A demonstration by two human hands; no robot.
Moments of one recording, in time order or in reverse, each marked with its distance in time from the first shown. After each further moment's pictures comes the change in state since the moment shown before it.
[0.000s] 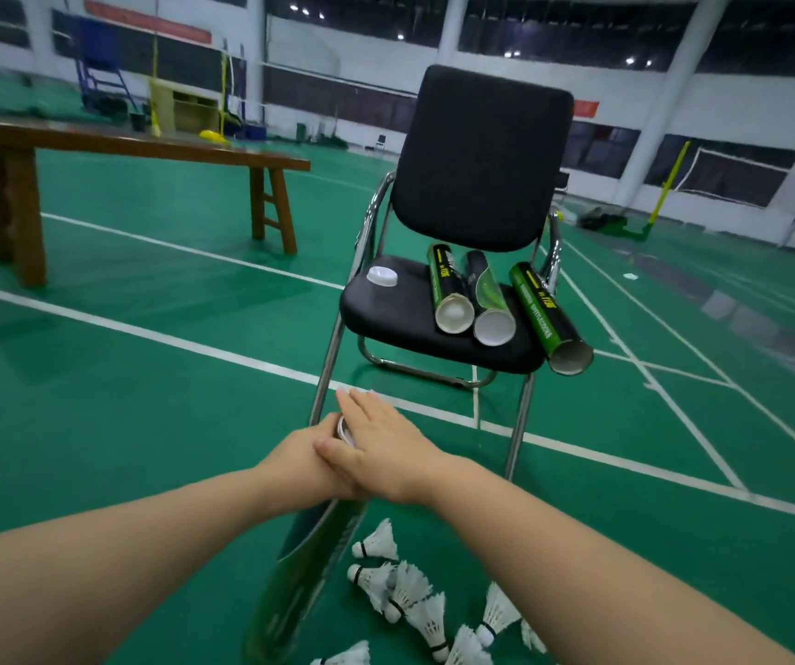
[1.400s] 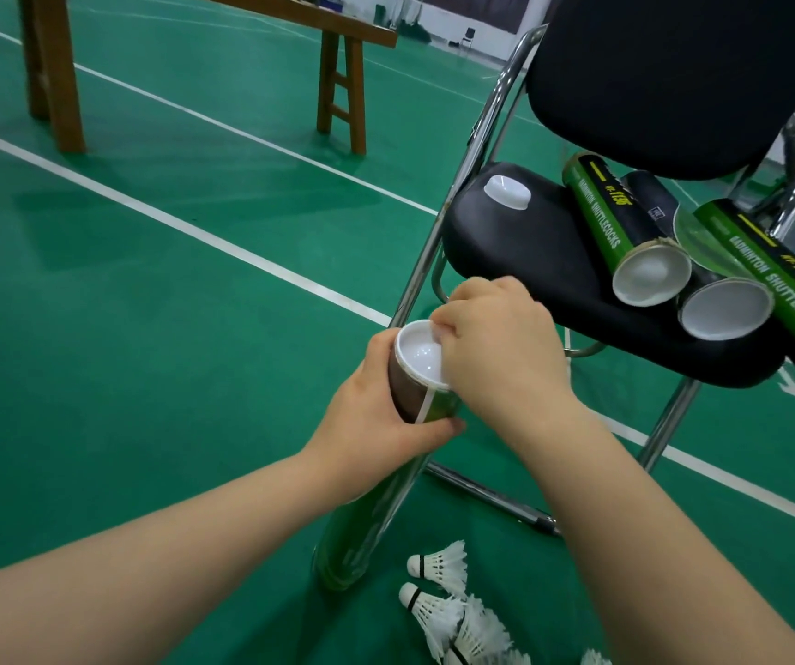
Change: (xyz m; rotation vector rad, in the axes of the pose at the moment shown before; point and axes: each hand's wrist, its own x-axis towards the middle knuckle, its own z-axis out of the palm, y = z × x) left_hand 0.104 -0.107 0.042 -0.626 0.363 -0.115; right_hand 0.166 0.036 0.003 -0.331 0.416 0.015
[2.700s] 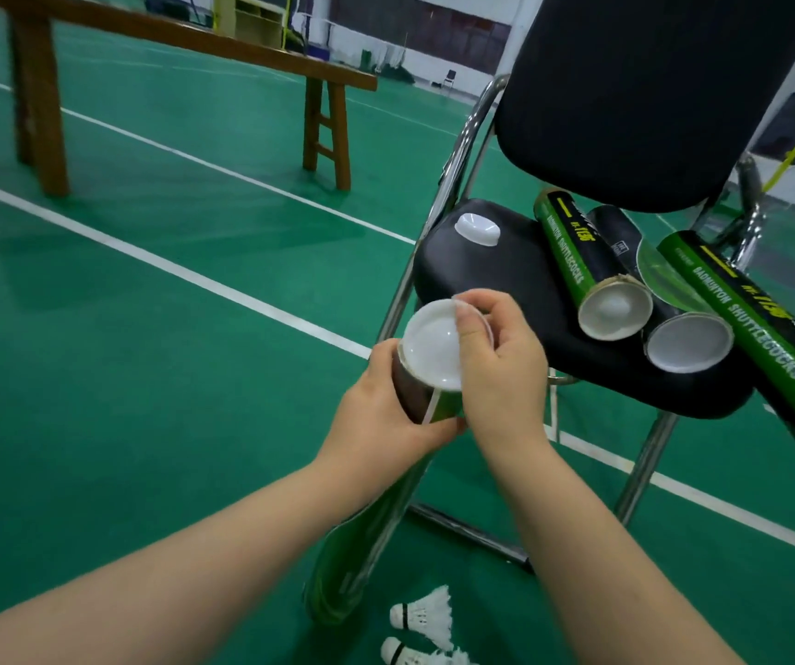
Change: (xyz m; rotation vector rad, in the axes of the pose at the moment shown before) left_hand 0.034 0.025 0.021 0.034 0.044 -0.008; right_hand 0.007 0.026 0.020 1.005 0.491 0.277
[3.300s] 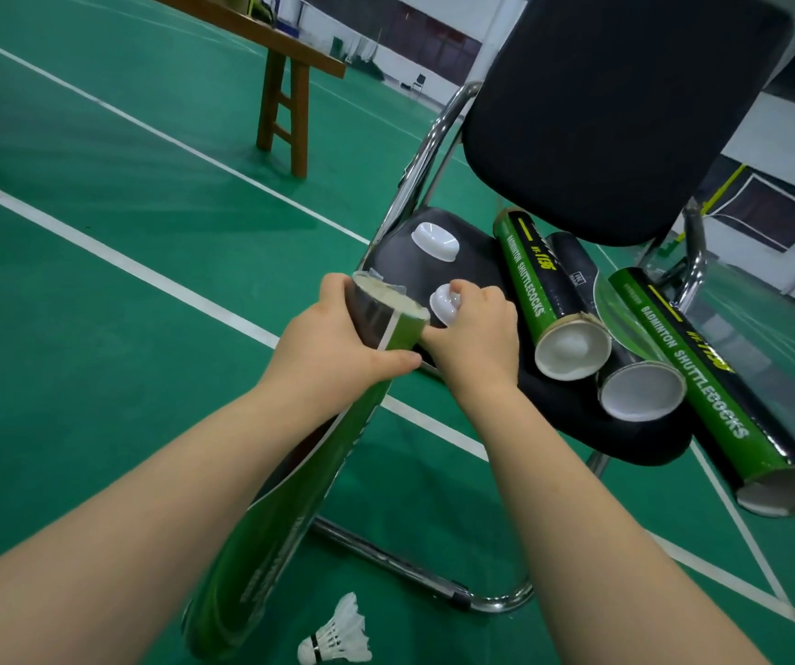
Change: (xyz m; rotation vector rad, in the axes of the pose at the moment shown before) left_hand 0.078 0.023 -0.004 0.073 0.061 -0.037; right_hand 0.097 0.051 -0.004 -0.798 -0.157 0.016
